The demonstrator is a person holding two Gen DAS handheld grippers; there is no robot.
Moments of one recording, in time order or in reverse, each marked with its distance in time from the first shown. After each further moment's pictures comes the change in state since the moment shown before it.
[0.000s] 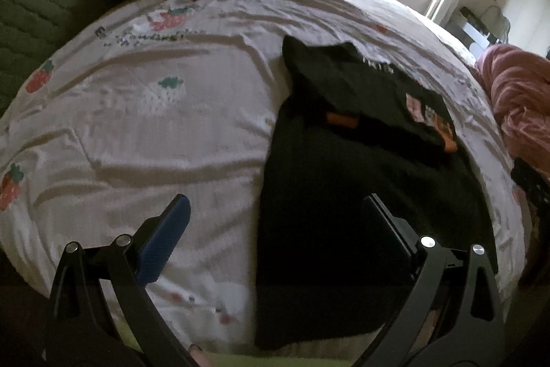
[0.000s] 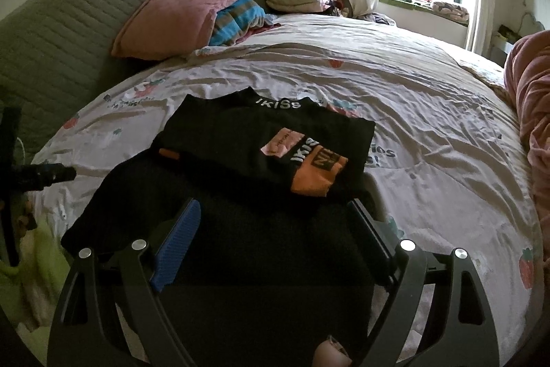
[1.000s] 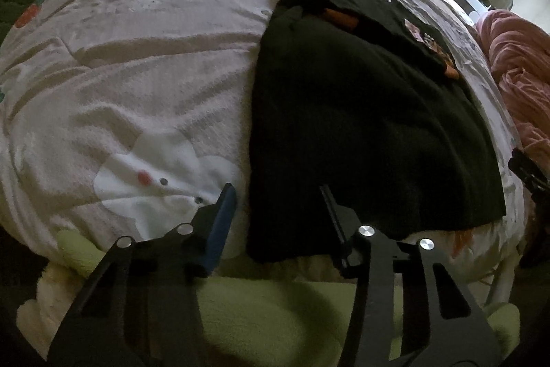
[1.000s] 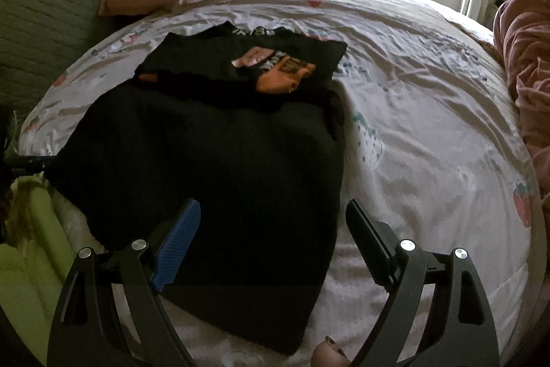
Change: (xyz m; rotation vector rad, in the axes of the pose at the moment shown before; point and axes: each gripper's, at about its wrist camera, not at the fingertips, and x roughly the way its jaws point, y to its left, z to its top) left arm 0.016 0.005 -0.074 -0.010 0.202 -0.046; right arm -0.012 -0.033 -0.080 0.022 0.189 -0.030
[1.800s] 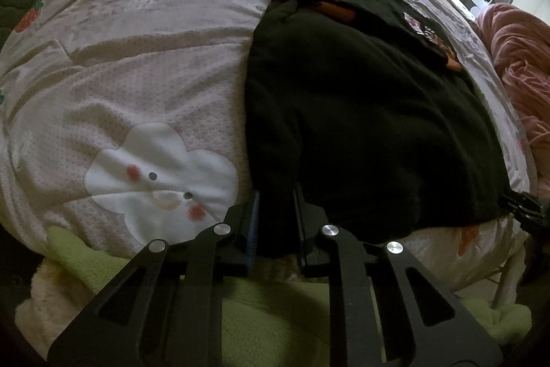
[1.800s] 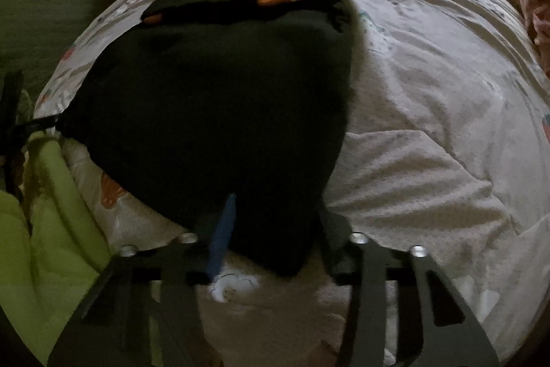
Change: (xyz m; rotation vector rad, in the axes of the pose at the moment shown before) left arm 0.005 -0.008 -0.005 0.016 -0.006 0.027; right arm 0.010 -0.010 -0.056 0.032 0.197 0.112
